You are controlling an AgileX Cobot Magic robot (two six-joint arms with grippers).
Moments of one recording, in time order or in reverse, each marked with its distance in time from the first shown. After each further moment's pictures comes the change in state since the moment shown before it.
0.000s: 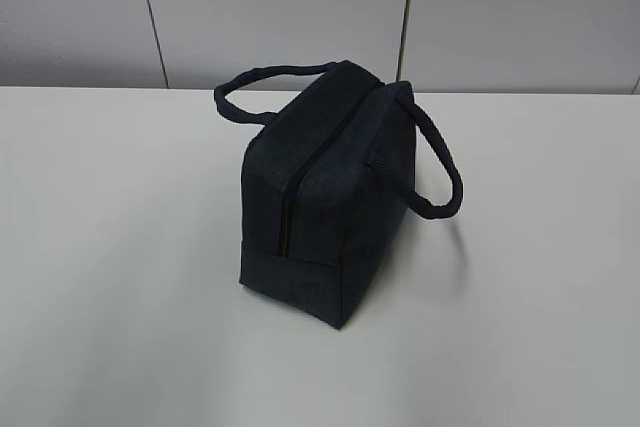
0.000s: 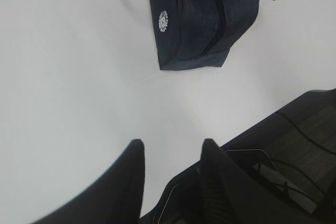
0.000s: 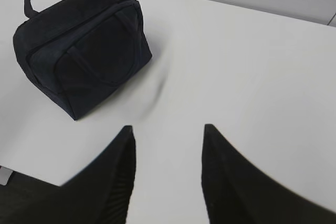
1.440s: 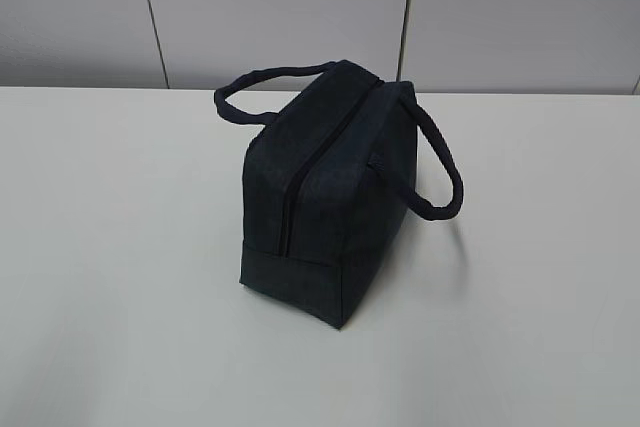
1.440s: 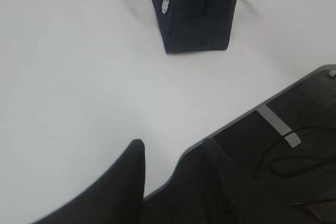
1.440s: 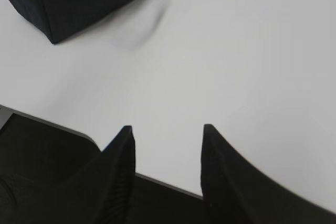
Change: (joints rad) left arm 0.000 -1.037 0.782 0.020 -0.155 0.053; right arm 0.000 -0.640 0.674 -0.010 -0.047 -0.042
